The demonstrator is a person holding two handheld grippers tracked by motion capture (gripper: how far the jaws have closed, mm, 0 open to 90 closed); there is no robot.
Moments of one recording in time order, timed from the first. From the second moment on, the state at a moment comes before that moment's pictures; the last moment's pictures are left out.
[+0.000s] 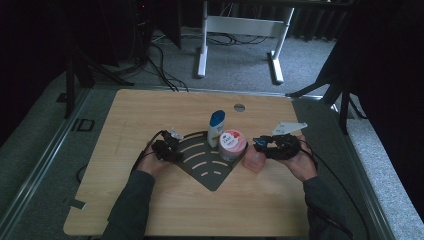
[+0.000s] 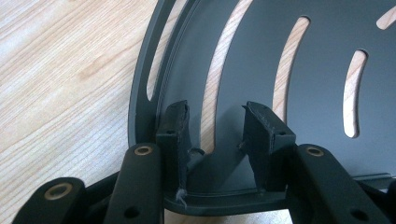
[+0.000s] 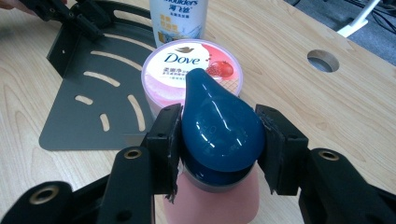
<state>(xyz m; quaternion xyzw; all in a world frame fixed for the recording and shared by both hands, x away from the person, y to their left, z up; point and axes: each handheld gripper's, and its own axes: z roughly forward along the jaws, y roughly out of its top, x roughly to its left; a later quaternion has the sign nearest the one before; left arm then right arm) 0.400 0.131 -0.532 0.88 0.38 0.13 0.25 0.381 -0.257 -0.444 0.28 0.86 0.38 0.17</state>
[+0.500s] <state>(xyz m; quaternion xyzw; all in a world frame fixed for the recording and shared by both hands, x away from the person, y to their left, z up) 0.400 0.131 -0.532 0.88 0.38 0.13 0.25 0.366 -0.253 -0.443 0.27 0.87 0.38 0.17</state>
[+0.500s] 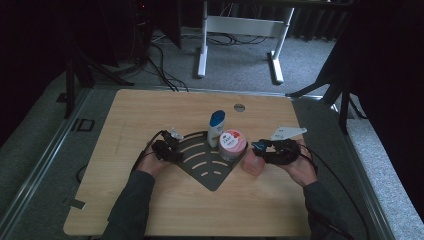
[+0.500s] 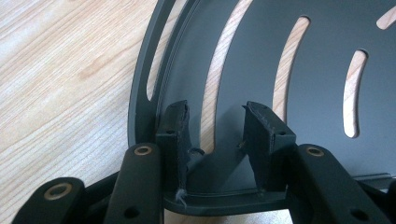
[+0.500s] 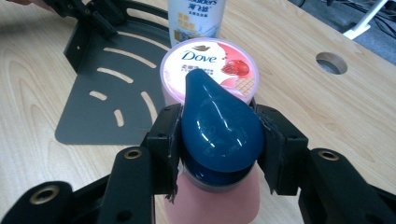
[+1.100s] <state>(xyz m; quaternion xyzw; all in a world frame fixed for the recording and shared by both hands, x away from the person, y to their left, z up) 0.401 0.131 -0.532 0.88 0.38 0.13 0.25 0.352 -0.246 -0.444 0.26 0.87 0.39 0.16</state>
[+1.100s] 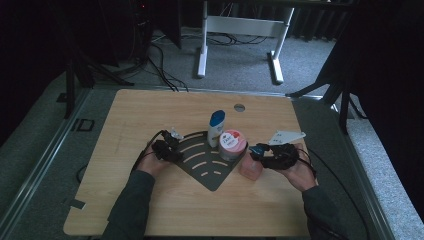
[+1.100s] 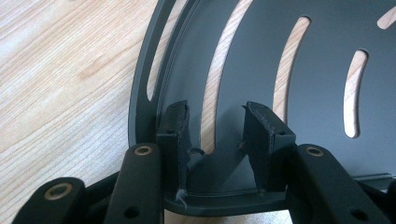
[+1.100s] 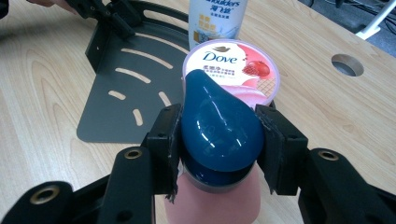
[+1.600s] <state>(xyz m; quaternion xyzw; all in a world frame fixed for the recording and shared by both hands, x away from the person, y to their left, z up) 0.401 0.131 -0.532 0.88 0.38 0.13 0.25 0.344 -0.237 -0.444 0.26 0.87 0.39 0.15</state>
